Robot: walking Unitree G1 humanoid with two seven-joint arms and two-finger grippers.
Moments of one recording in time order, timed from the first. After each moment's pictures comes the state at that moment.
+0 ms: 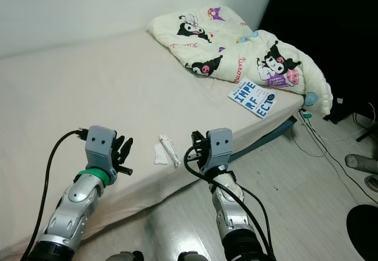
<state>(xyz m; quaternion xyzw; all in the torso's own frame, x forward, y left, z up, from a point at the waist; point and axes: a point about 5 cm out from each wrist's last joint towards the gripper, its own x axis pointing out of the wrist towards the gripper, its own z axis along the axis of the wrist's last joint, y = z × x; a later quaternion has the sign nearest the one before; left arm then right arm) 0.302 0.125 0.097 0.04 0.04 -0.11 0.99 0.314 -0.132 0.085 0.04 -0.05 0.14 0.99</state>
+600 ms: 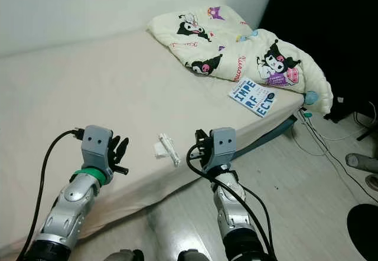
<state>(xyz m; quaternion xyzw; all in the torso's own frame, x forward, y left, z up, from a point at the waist) 0.304 0.133 0.096 0.05 0.04 -0.10 0.99 0.316 -0.136 0.087 0.04 -0.05 0.13 0.99</state>
